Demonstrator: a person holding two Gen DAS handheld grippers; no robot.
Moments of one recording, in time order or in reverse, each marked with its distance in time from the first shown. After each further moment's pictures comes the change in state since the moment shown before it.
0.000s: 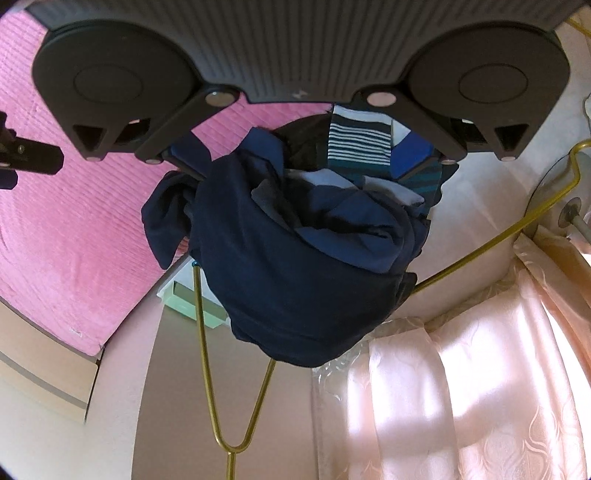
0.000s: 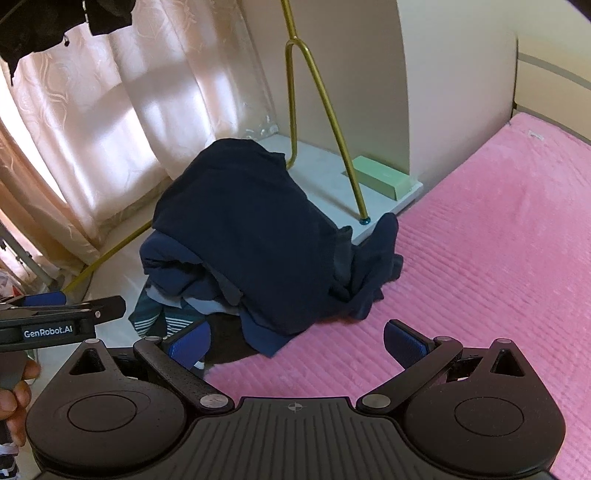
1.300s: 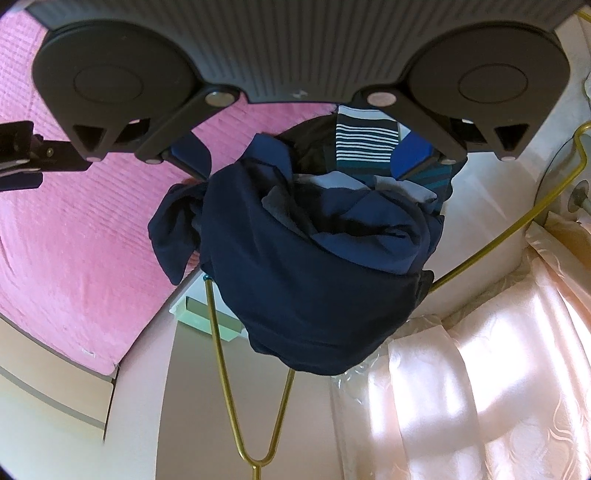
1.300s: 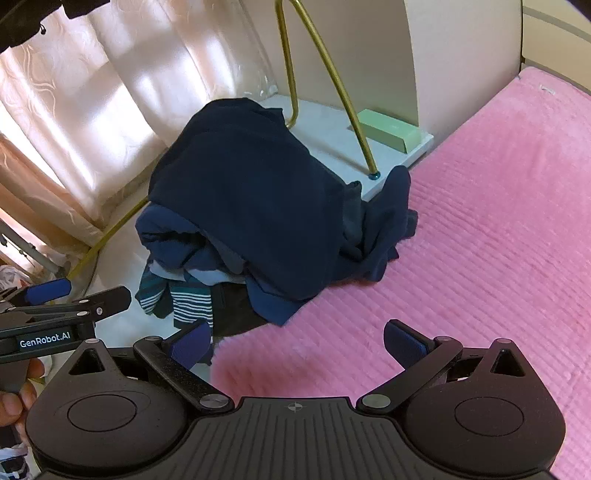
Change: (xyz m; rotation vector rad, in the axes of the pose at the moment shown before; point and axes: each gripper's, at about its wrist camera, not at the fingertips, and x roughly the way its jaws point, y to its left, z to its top) left arm 0.016 -0.005 0.004 0.085 0.033 -0.023; right arm 0.039 -0.012 -0.006 0.084 0.133 0.048
